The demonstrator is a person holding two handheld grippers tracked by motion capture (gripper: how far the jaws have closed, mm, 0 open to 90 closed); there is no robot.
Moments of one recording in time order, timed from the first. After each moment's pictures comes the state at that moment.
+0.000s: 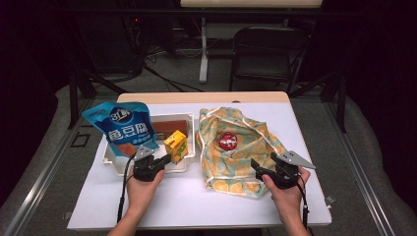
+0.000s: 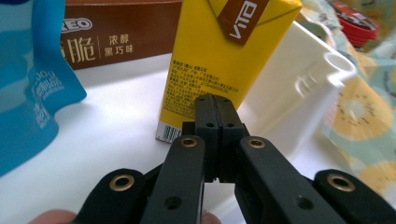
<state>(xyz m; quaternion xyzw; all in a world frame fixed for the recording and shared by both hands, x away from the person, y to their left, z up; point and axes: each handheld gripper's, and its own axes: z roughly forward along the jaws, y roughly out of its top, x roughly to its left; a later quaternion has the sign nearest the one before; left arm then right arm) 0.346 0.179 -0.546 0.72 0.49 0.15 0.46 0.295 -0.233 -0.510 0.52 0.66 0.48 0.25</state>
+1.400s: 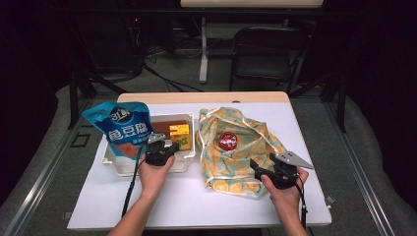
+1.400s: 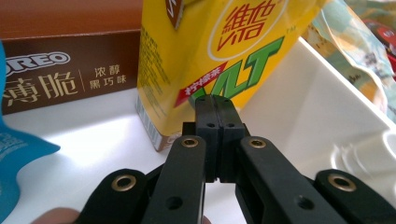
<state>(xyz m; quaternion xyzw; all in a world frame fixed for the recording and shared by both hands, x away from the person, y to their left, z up) 0.391 0.151 -0.543 0.71 0.52 0.13 0.45 0.296 -0.230 -0.513 0.52 0.67 0.47 0.25</state>
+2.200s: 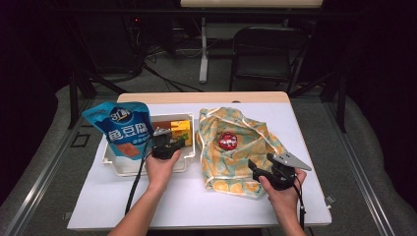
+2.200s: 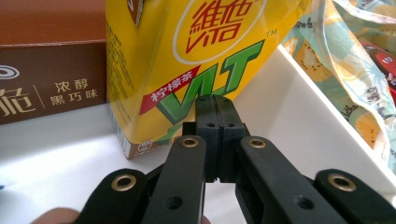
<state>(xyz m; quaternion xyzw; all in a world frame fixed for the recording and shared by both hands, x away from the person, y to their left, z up) 0.408 0.136 -0.543 0.70 0.54 0.11 0.45 0.293 -0.224 -0.513 0.51 0.67 0.48 0.26</state>
